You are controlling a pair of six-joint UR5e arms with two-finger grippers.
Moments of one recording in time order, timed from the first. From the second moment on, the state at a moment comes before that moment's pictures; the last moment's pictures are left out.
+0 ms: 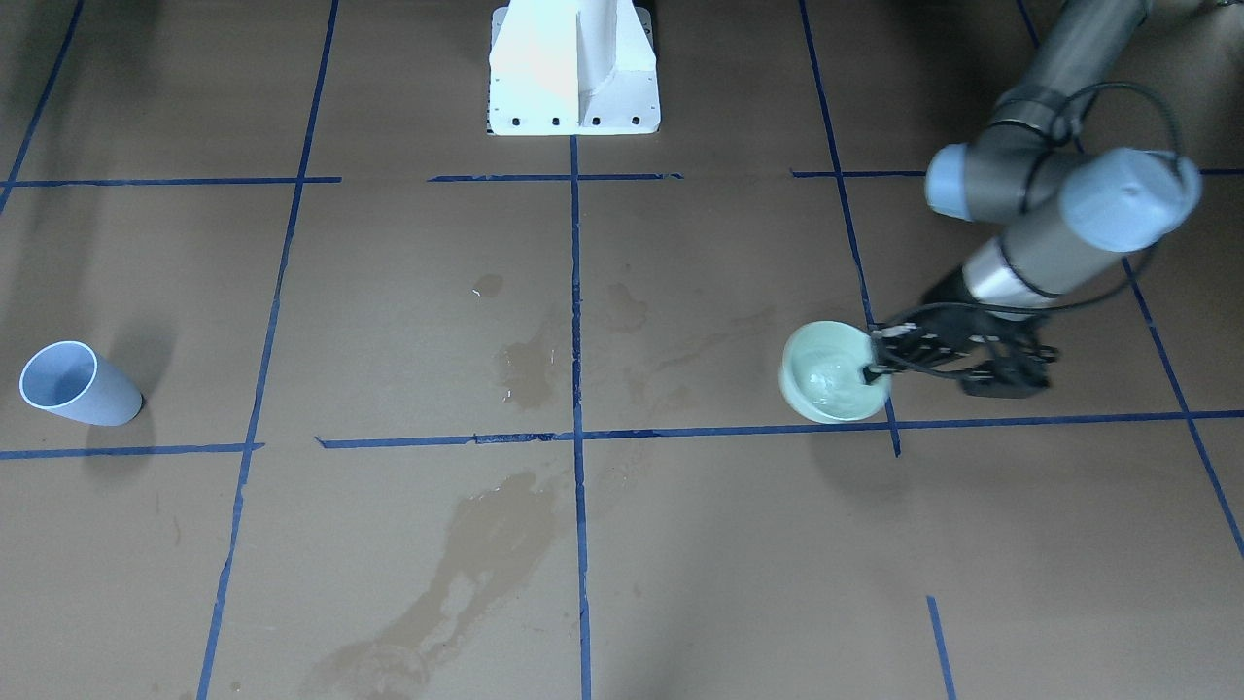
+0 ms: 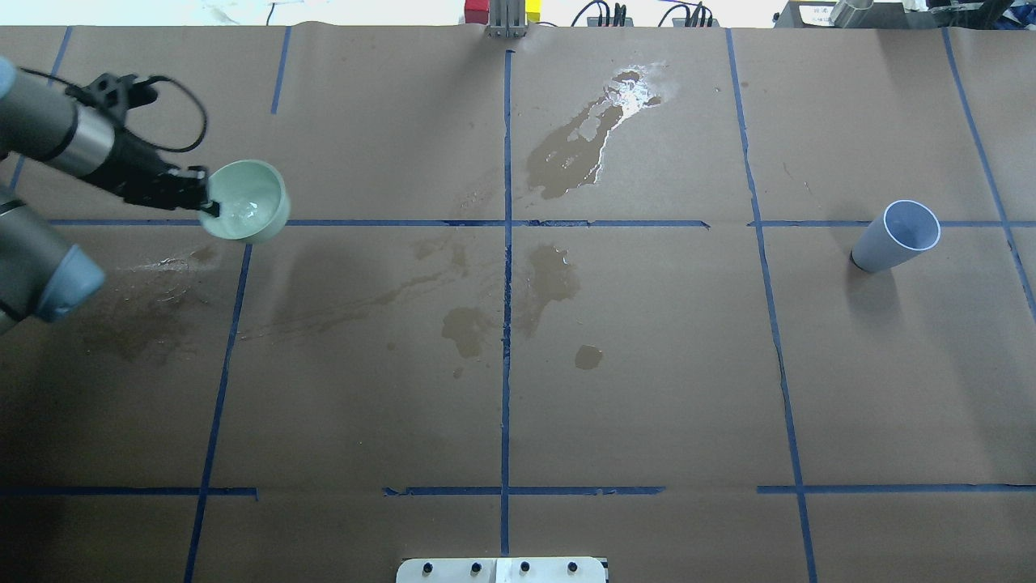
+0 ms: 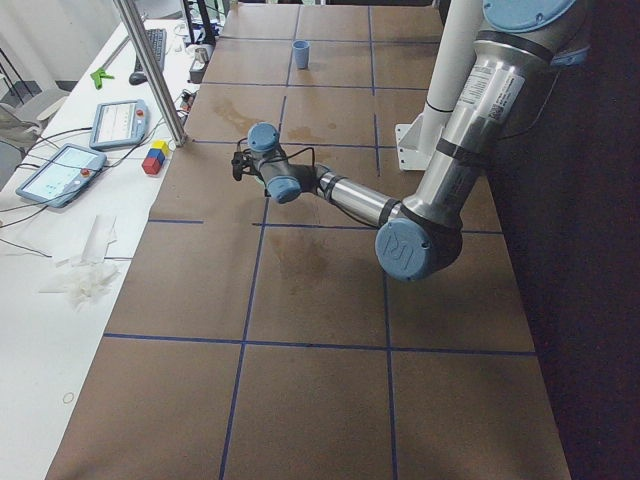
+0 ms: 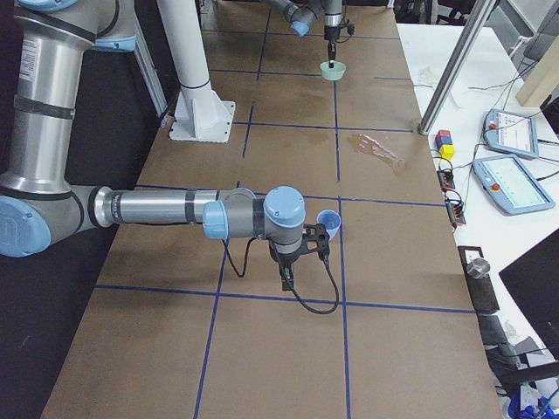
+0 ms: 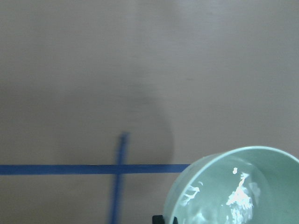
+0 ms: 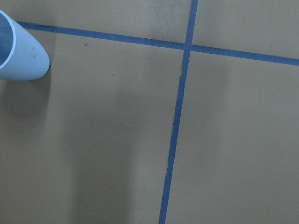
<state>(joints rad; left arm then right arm) -0.89 -2.01 -1.49 -2.21 -2.25 -1.19 1.52 -1.80 1.84 -1.52 2.35 -0.03</state>
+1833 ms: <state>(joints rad) -0.63 -2.31 -1.43 -1.93 -1.98 -1.35 1.52 -1.79 1.88 -1.52 2.35 -0.03</state>
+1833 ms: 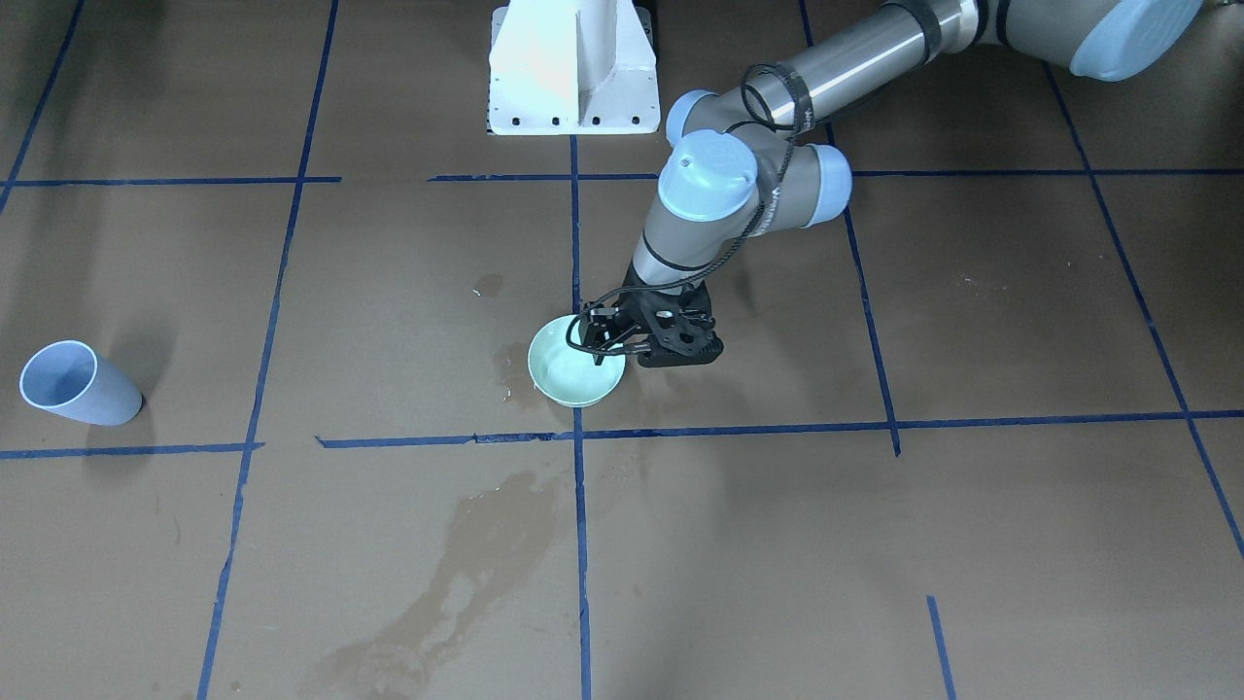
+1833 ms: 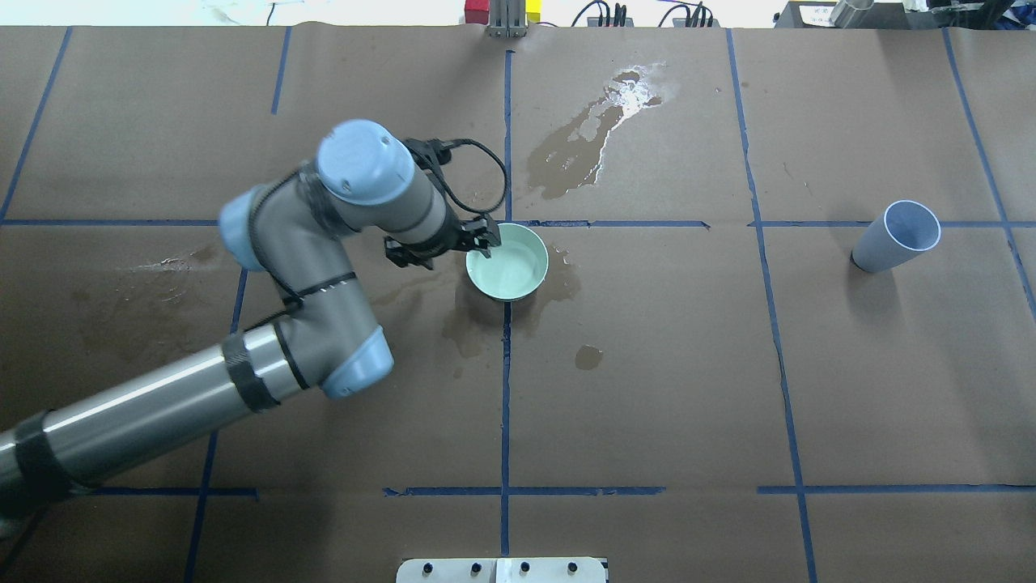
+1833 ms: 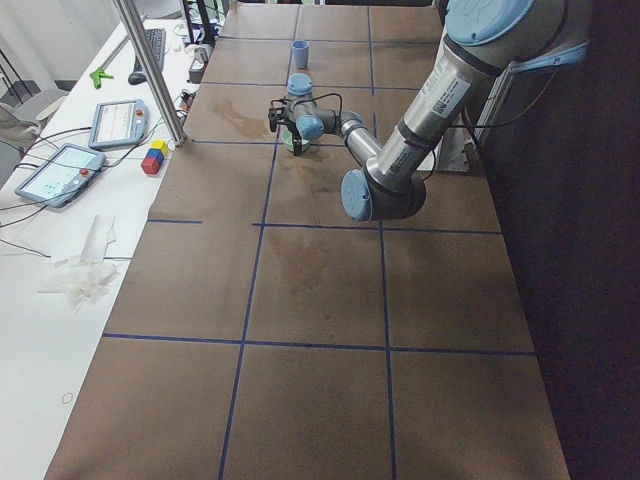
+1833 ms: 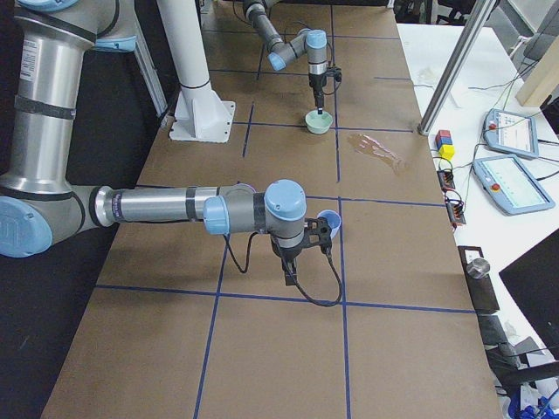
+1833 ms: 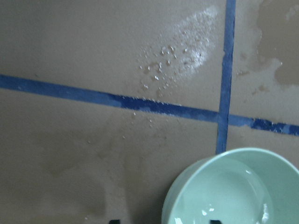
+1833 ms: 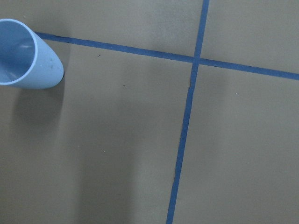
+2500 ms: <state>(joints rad) -0.76 -2.08 -1.68 -1.81 -2.12 -1.08 1.51 -1.75 1.96 -1.50 2.45 0.07</state>
